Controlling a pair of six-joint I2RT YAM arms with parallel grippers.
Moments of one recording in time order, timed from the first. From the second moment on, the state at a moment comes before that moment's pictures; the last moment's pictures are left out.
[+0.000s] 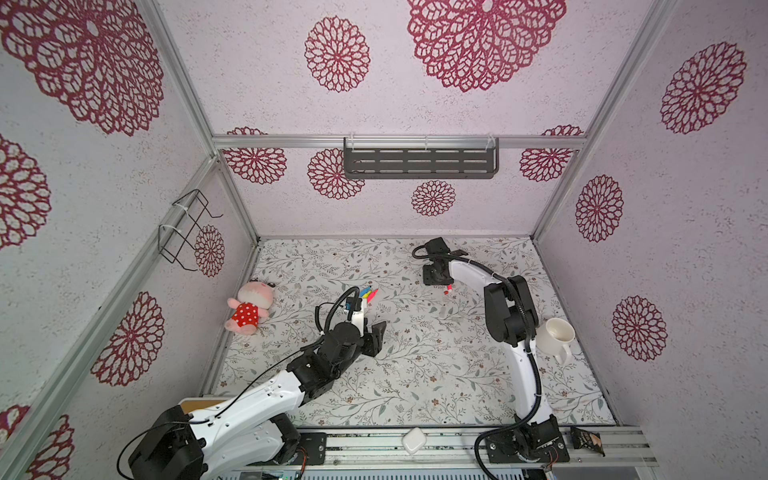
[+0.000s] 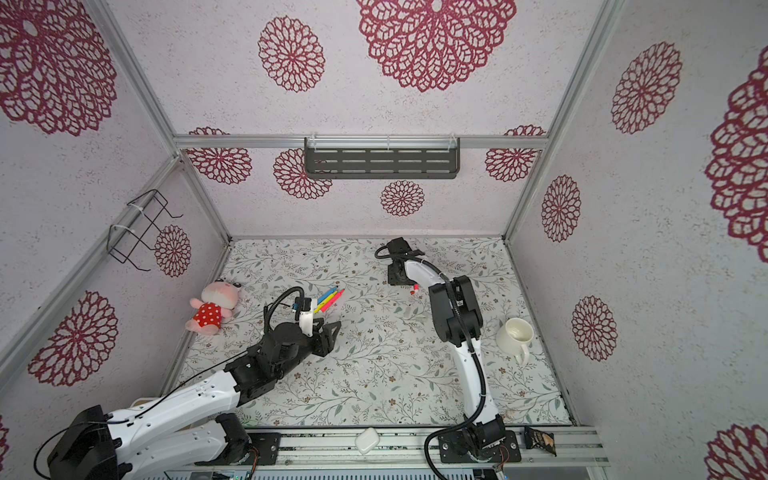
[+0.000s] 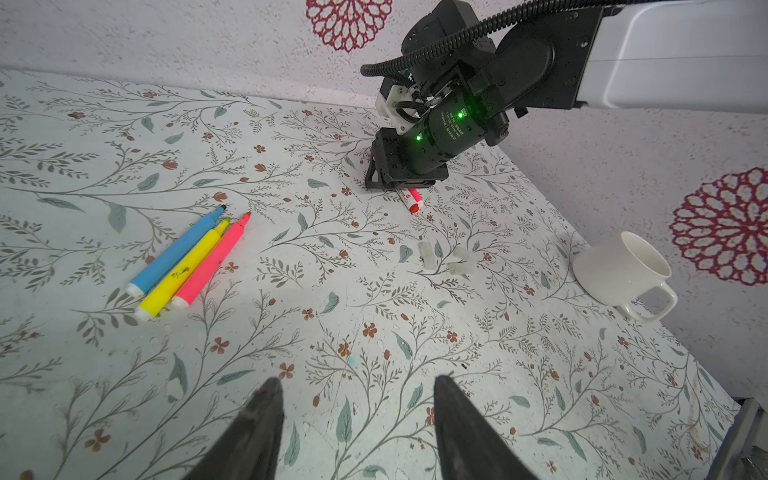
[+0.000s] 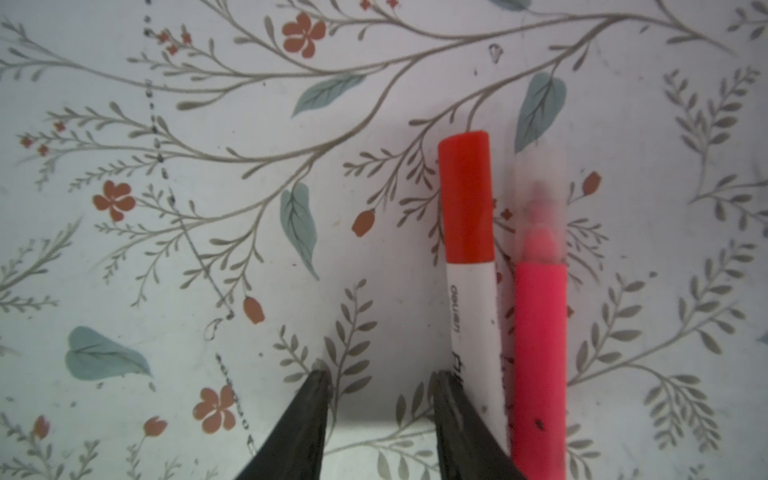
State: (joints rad) left arm -0.83 1.04 0.52 0.11 -0.28 -0.48; right arm 0.41 2.35 1.91 -0.64 0.17 0.36
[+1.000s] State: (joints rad) left arm -0.53 1.49 0.89 -0.18 -0.08 -0.44; right arm 0.41 1.29 0.89 -0.19 -0.02 0.37
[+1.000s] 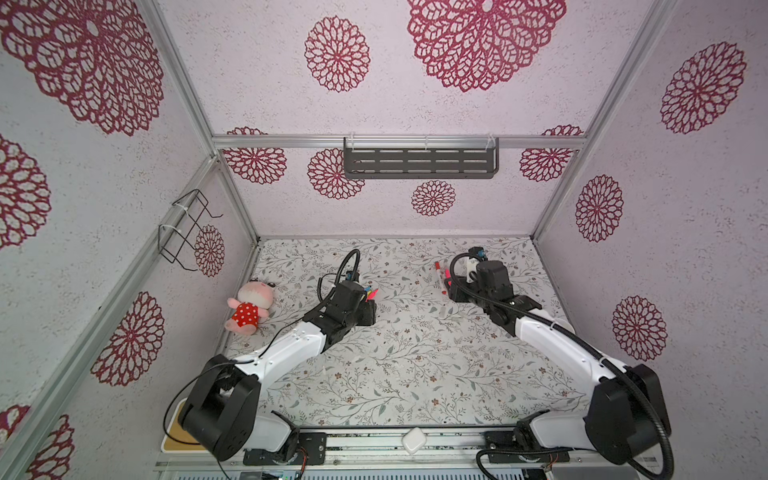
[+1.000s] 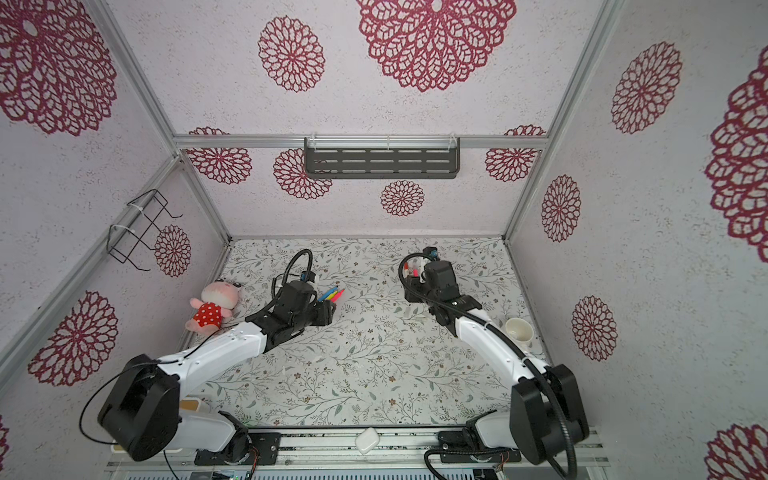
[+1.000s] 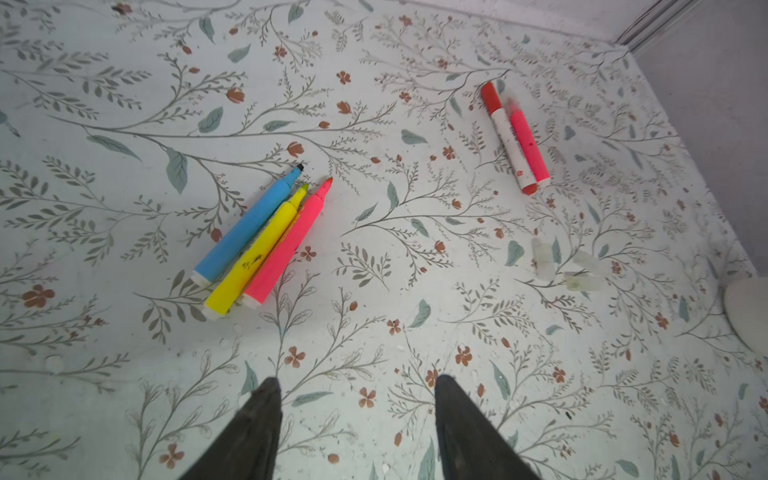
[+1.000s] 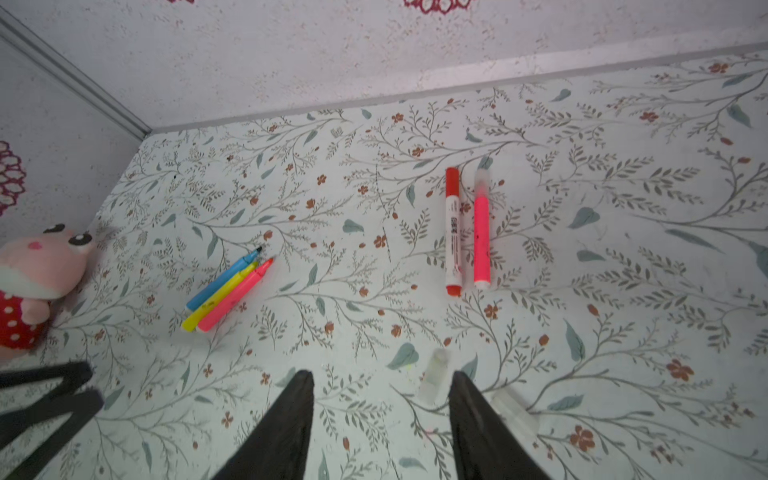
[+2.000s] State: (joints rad) left arm -0.43 1.91 1.20 -0.33 -0.02 -0.30; right arm 0.41 0.89 0.49 -0.09 -0.13 0.42
